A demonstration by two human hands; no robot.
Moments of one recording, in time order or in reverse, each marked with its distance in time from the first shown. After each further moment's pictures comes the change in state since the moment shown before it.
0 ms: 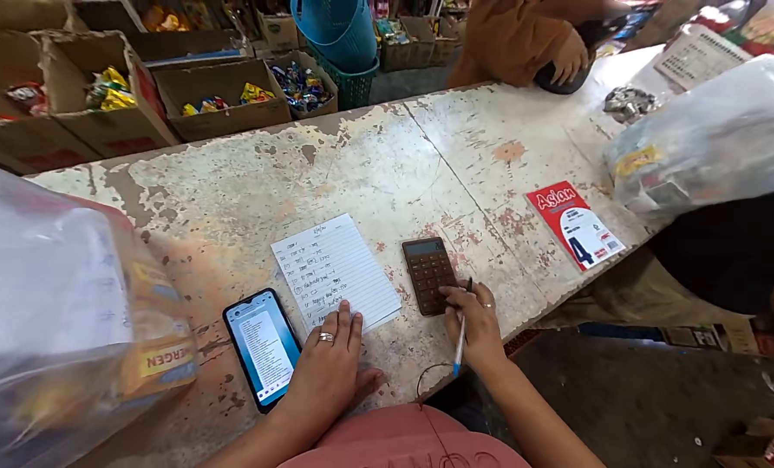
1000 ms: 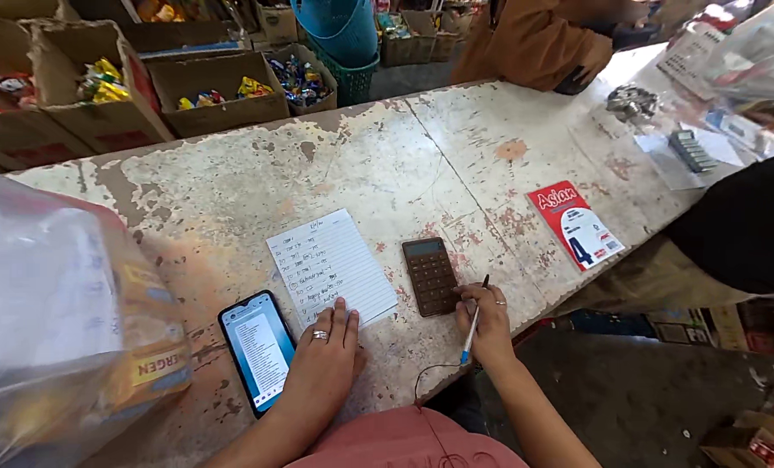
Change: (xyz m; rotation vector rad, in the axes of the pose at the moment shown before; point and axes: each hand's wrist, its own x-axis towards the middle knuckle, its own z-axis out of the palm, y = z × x) left_hand 0.003 -0.006 0.004 -0.047 0.044 -0.044; right_hand -0.001 0.017 -0.004 0.009 0.052 0.144
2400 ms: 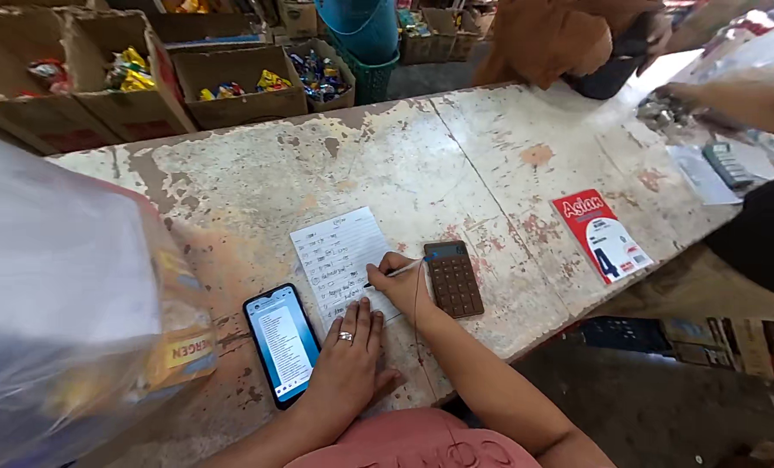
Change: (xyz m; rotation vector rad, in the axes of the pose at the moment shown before) left_hand -0.003 0.001 0.006 -0.051 0.015 0.037; right_hand 0.087 -0.115 0.102 0.567 -0.424 0.230
